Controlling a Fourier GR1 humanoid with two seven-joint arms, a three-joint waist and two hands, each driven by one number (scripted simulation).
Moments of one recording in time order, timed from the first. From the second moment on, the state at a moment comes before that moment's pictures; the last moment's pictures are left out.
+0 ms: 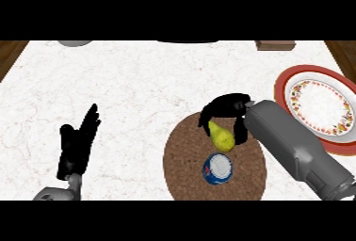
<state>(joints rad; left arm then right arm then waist) -0.05 0.22 -0.16 -1.47 0.05 0.27 0.22 -0.90 -0.29 0.75 -0.66 0.61 0.54 -0.59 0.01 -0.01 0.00</state>
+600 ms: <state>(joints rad) 0.00 0.24 -0.10 -1.46 0.06 0.27 0.21 -0.72 -0.44 0.48 -0.75 0.56 0.12 -0.33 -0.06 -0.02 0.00</state>
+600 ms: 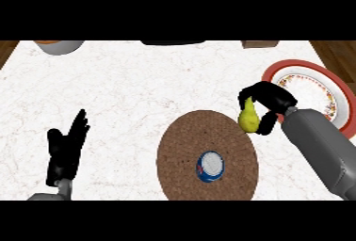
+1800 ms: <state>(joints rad) -0.02 0.19 -0.12 -1.48 0.01 0.25 0.22 -0.40 -0.66 0.00 -1.35 0.46 -0.12 0.05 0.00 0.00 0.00</state>
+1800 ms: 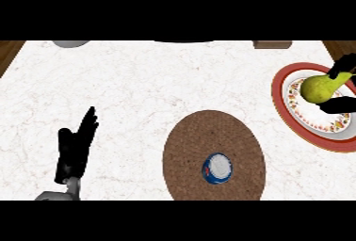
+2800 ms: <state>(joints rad) -0.08 0.17 -0.09 -1.44 -0.01 0.20 0.22 -0.68 -0.68 -0.02 -0.53 0.61 0.08 -0.27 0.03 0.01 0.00</state>
